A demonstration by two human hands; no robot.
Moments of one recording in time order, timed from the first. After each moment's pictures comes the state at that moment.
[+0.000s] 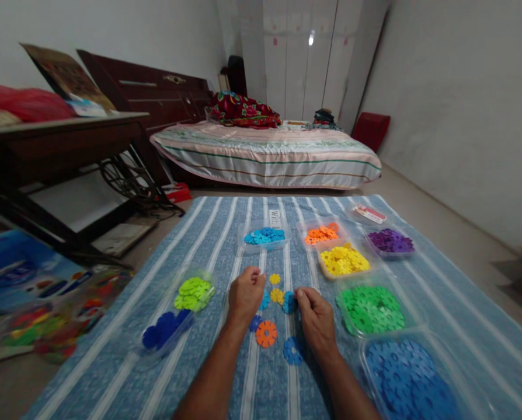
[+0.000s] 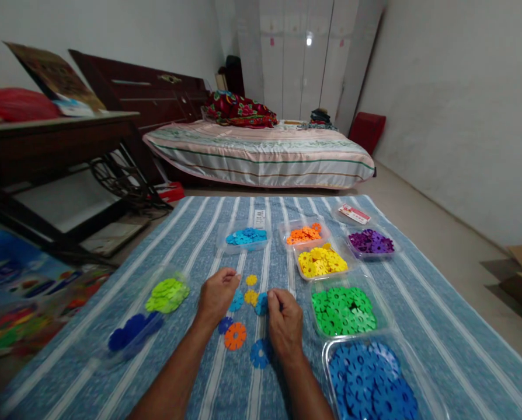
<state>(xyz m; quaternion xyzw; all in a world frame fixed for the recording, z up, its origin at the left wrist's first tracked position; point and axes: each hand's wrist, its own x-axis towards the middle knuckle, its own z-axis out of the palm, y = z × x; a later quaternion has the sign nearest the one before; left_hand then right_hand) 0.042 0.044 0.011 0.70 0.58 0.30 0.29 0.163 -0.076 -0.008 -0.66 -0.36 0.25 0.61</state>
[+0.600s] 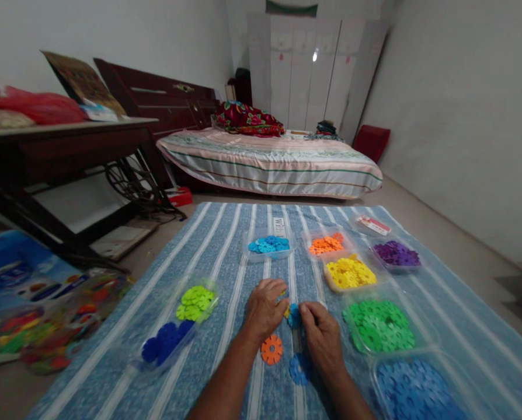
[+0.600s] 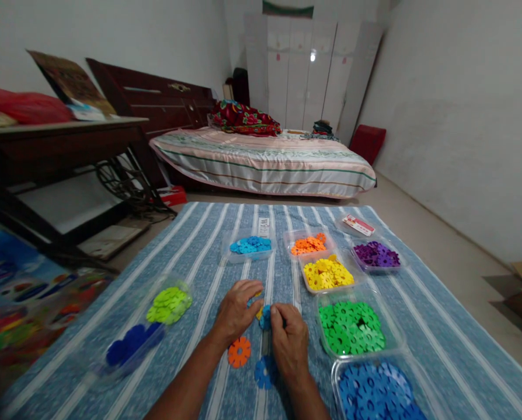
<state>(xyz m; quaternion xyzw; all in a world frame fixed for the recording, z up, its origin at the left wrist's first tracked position) 0.050 0.038 -0.007 0.89 0.34 0.26 0.17 0.161 -0.076 -0.016 -0.67 -0.41 0.22 0.59</state>
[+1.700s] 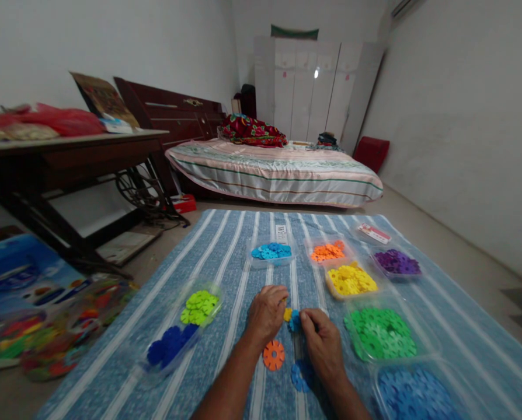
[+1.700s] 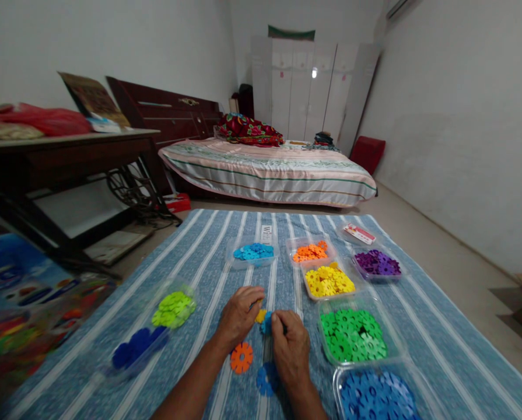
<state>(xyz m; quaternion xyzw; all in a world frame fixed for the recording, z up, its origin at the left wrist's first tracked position) 0.048 0.038 -0.005 0.88 0.34 0.27 0.19 0.160 -0.075 -0.020 -0.66 -0.42 0.19 0.59</state>
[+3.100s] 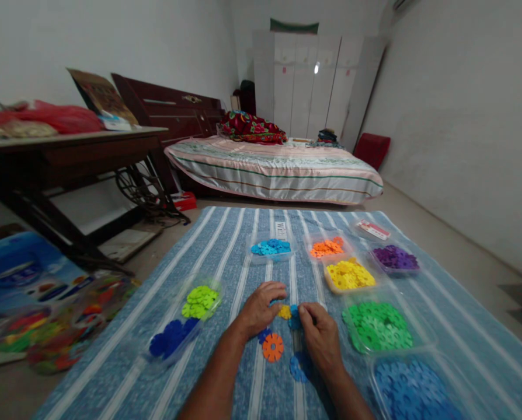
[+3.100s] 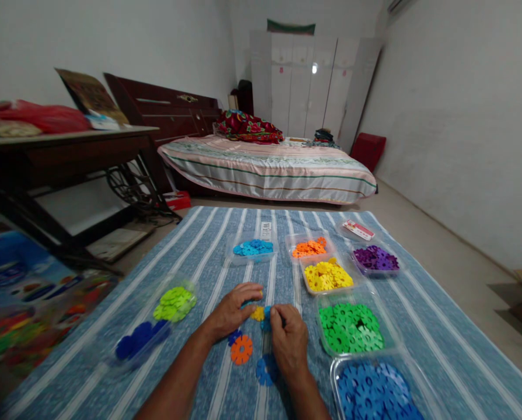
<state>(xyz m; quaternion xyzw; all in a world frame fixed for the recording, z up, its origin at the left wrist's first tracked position) 0.029 0.050 0.008 0.88 0.29 0.19 0.32 0.162 -0.075 -0.018 -0.66 -0.43 0.19 0.58</state>
